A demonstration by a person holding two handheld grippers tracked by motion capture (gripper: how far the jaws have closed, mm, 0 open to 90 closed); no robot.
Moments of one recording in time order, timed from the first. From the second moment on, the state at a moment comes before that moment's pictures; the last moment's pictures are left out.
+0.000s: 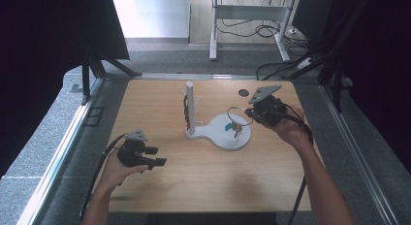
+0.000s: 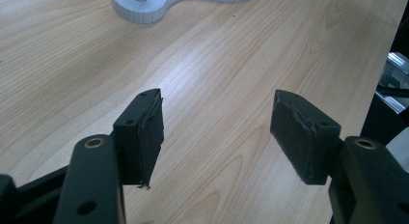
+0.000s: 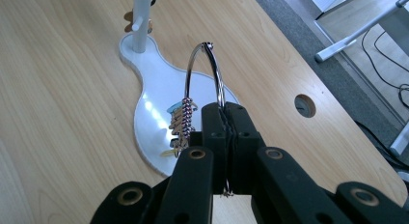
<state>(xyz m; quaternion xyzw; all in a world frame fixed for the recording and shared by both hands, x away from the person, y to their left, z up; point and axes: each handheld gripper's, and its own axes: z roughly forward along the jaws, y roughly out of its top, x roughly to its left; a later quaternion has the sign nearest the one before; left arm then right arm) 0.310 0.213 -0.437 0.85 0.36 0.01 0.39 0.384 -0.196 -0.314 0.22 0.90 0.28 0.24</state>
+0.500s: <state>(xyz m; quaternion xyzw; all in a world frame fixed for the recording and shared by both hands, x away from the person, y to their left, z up) 0.310 0.214 -0.436 0.85 0.36 0.01 0.39 0.406 -0.186 -0.315 0.23 0.90 0.29 0.24</state>
